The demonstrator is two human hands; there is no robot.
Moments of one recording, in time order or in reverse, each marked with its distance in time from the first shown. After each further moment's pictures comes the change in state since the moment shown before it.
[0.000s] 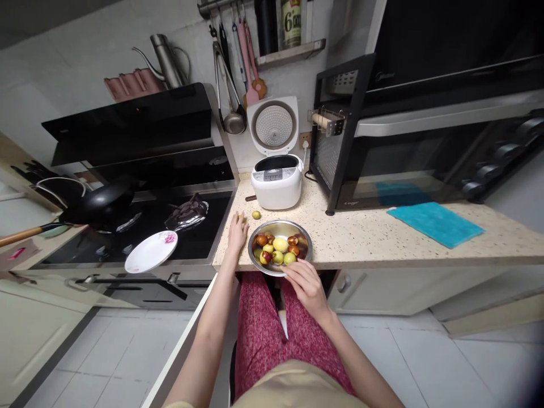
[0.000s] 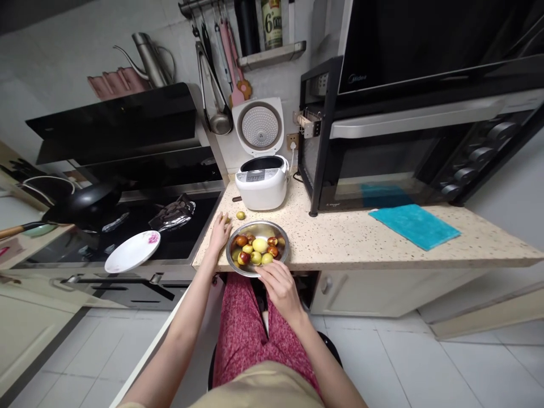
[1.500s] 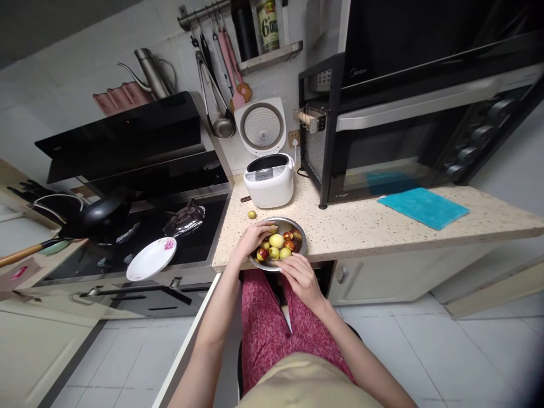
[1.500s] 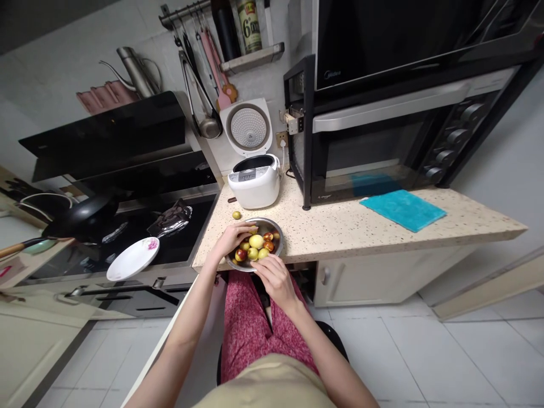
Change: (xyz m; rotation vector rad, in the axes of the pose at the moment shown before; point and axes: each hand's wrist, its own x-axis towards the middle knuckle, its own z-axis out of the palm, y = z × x) left_hand -0.010 0.109 -0.018 -0.116 -0.542 0.466; right_hand -0.003 -0.001 0.009 -0.003 0.041 0.022
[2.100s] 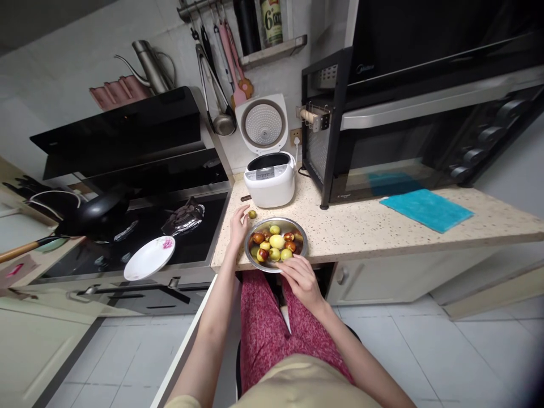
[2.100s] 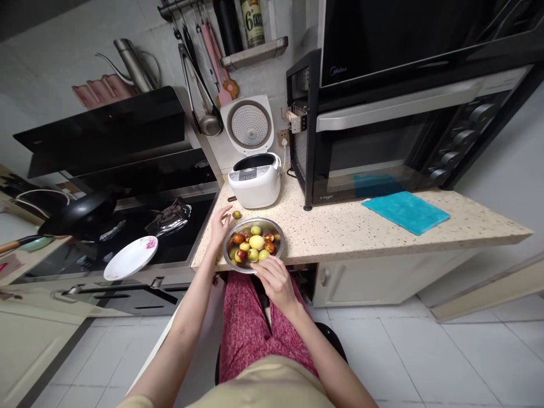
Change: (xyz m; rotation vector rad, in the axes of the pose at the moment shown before) left_hand 0.004 -0.069 -0.001 -0.007 0.583 -0.252; right_hand -0.001 0.001 0.002 0.003 0.033 -0.010
